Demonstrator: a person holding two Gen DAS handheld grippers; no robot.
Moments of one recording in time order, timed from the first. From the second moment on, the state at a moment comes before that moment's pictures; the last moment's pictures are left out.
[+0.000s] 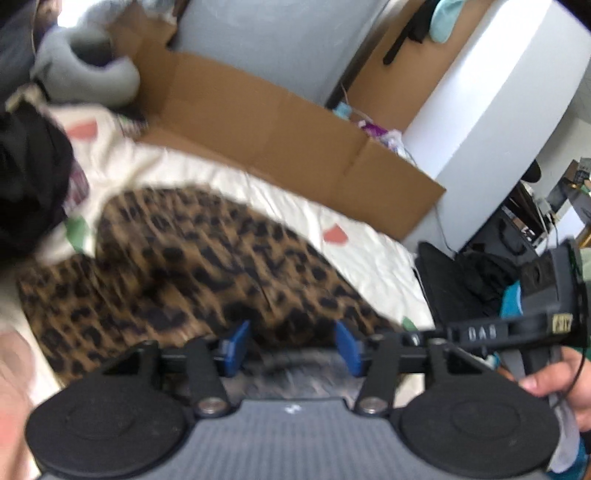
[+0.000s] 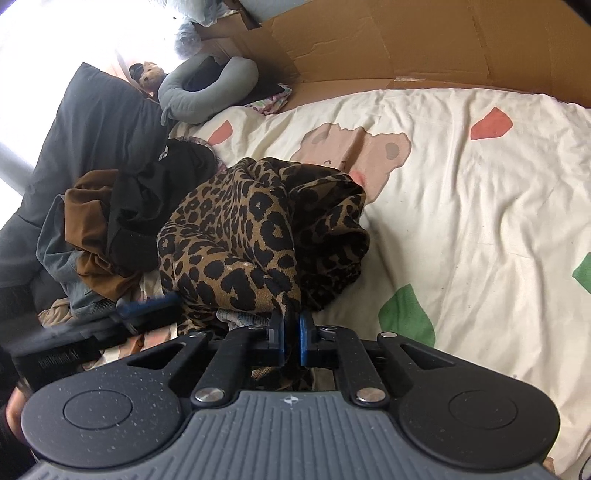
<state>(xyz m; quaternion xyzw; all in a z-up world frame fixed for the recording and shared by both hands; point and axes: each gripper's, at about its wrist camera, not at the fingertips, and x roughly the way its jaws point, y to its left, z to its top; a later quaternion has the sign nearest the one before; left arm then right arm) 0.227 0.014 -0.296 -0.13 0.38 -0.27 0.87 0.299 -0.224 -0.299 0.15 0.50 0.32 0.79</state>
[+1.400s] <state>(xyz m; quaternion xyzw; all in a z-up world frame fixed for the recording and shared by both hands) 0.217 -0.044 -0.316 -0.10 0.42 -0.34 0.83 0.298 -0.199 -0.284 0.17 0.50 0.37 0.76</state>
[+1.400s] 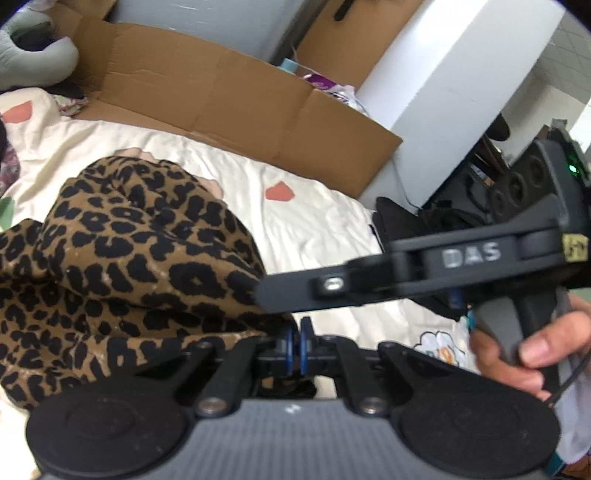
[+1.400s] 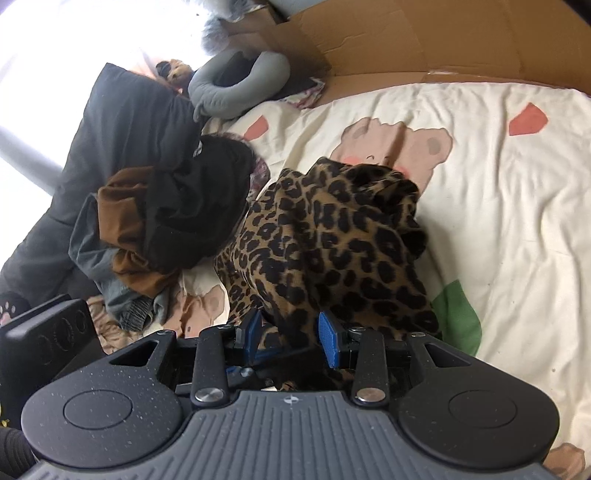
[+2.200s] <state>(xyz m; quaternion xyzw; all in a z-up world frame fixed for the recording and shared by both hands) 0.244 0.022 -0.308 -0.09 0.42 -0.26 0.87 0.309 -0.253 -0.294 0.16 0.50 0.31 0.79</state>
